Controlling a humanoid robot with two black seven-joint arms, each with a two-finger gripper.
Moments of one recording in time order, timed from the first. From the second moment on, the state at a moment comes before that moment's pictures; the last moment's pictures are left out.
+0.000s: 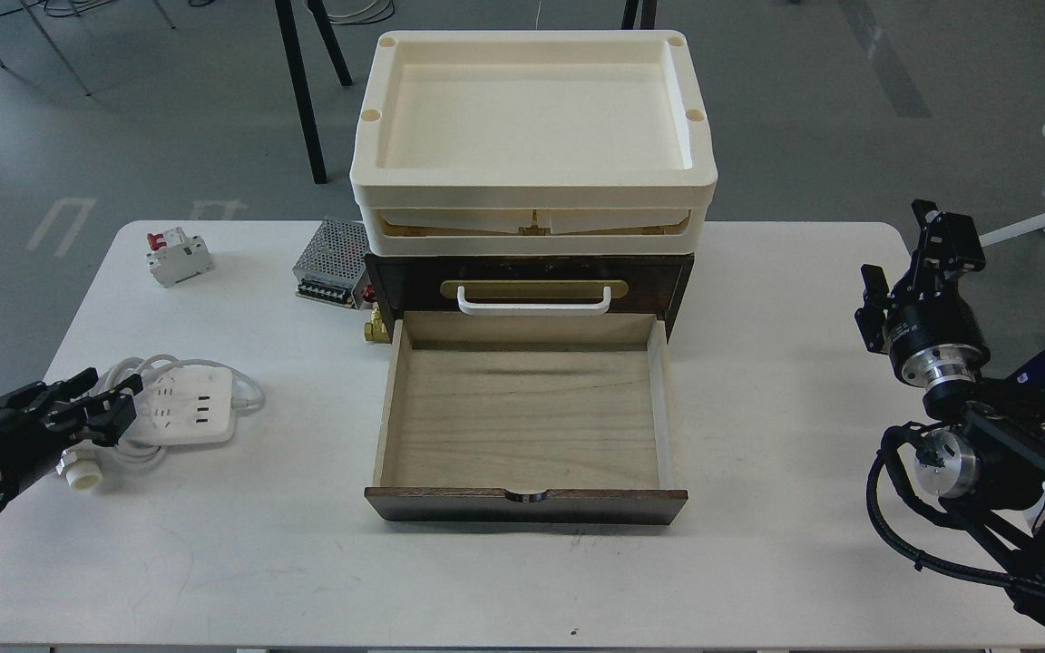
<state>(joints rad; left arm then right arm) -0.46 0.72 -0.20 -0.57 1.44 0.38 -0.49 0.39 -0.49 0.78 1.15 -0.31 -0.31 0.49</state>
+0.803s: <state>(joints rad) -0.51 0.98 -0.35 -0.83 1.22 0.38 -0.49 0.39 -0.49 0.78 1.15 -0.31 -0.31 0.49</state>
